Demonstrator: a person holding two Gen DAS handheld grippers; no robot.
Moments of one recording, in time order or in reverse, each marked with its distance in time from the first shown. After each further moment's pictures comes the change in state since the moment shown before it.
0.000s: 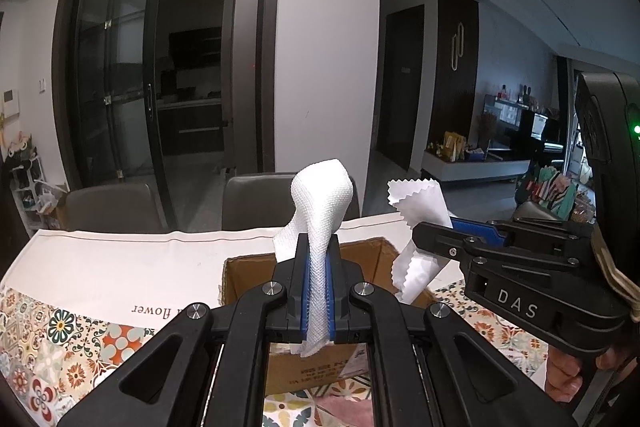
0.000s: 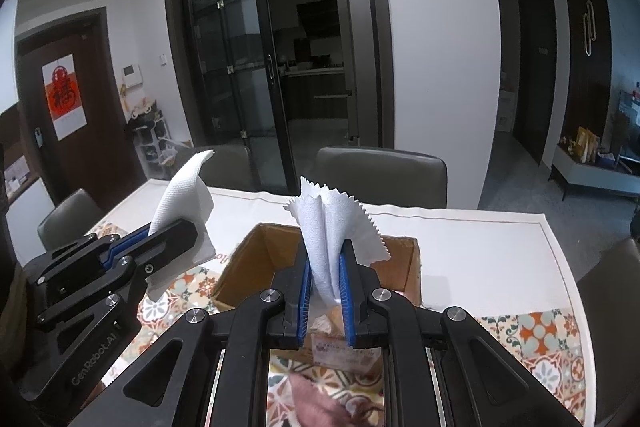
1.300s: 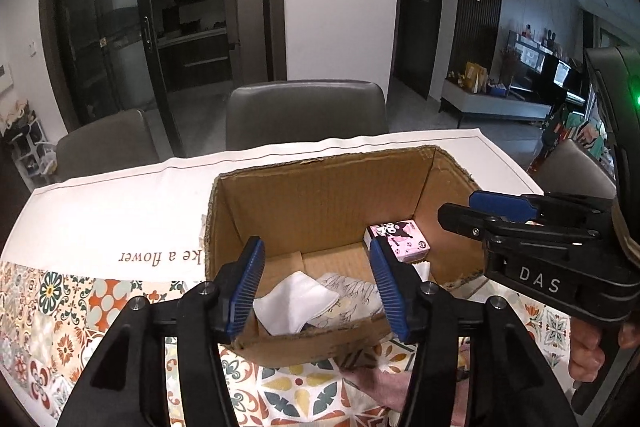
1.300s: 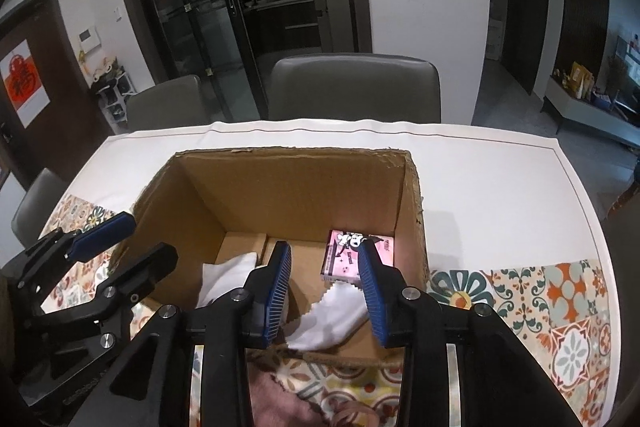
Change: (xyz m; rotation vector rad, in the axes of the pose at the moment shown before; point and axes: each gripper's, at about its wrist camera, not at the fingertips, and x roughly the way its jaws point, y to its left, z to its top) left arm 0.089 0.015 -0.045 0.008 0.279 0.050; right arm 0.108 -0.038 -0.032 0.084 0.260 -0.055
